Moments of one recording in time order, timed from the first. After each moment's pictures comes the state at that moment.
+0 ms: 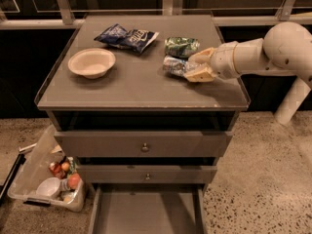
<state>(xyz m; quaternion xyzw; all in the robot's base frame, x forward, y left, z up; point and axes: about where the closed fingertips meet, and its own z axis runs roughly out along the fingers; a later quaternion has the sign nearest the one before) 0.682 -0.142 0.857 -0.55 0.67 0.09 0.49</state>
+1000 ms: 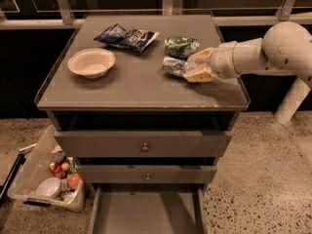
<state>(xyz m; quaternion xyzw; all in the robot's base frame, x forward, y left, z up) 0.681 -0.142 0.857 -0.55 0.67 0.09 0.49</state>
